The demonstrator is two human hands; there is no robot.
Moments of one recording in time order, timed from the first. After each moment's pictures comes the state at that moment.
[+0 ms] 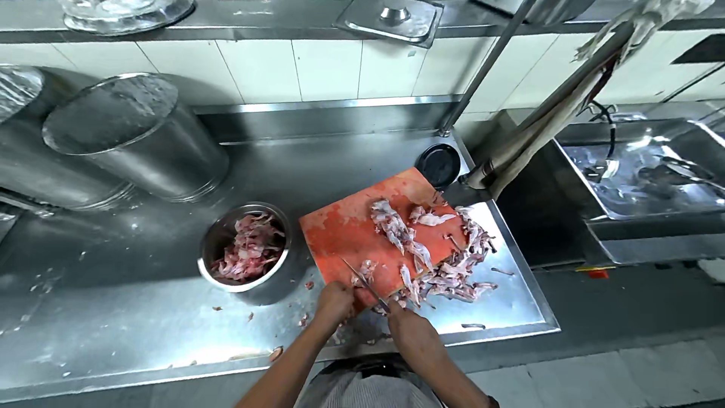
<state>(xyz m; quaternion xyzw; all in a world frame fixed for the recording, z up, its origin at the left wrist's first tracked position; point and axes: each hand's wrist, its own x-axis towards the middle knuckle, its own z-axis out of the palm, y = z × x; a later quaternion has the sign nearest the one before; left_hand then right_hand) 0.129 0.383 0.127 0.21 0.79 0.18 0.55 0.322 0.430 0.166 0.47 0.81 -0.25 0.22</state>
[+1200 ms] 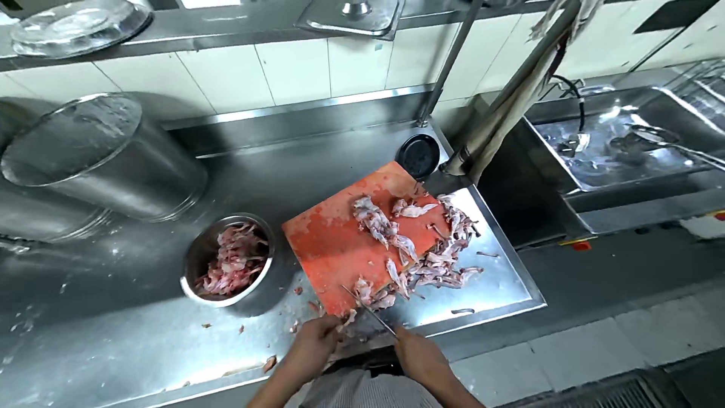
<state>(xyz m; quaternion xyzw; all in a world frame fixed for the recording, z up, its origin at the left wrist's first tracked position) 0.131 0.314 0.175 0.41 0.70 0.19 0.55 0.373 0.412 0.135 0.50 0.73 -0.35 0.31</state>
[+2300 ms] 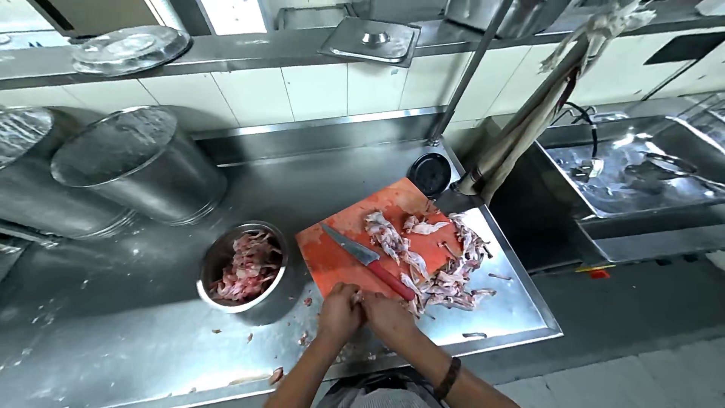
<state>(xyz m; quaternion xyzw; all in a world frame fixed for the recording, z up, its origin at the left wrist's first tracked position) 0.140 0.385 0.129 0.47 0.79 0.20 0.33 0.270 0.460 0.170 0.38 0.85 -0.30 0.21</state>
